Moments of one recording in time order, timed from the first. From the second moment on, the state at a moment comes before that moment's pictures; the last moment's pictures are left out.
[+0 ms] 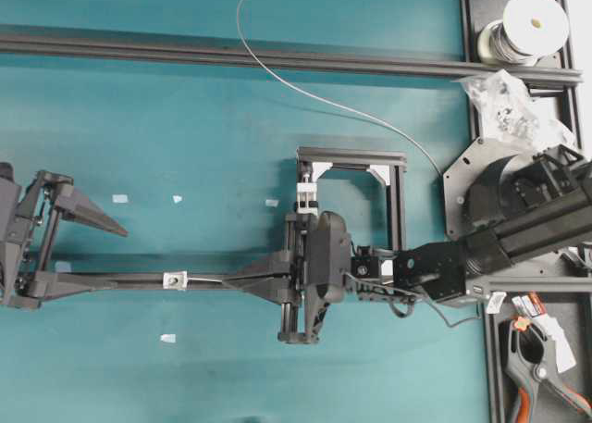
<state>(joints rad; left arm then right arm) -0.24 0.24 1.07 -0.06 -1.11 -0.09 0.48 0.20 0.94 0.65 -0.86 0.05</state>
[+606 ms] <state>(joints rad) -0.24 0.24 1.05 -0.06 -1.08 -0.09 0.45 0.23 0.90 0.63 -0.86 0.04</state>
